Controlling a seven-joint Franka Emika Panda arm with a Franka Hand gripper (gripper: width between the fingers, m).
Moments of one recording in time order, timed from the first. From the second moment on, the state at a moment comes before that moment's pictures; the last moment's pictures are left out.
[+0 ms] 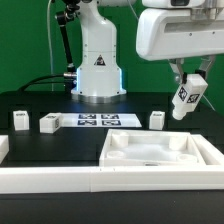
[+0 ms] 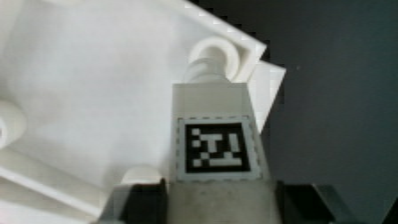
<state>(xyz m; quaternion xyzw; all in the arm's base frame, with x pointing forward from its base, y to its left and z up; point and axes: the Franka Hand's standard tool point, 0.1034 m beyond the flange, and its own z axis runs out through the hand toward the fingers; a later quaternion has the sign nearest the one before) 0.550 0.121 0.137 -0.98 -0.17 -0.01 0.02</state>
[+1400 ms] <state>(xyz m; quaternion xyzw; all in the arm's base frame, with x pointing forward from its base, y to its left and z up) 0.607 0.111 0.130 -0.98 -0.19 -0.08 0.04</state>
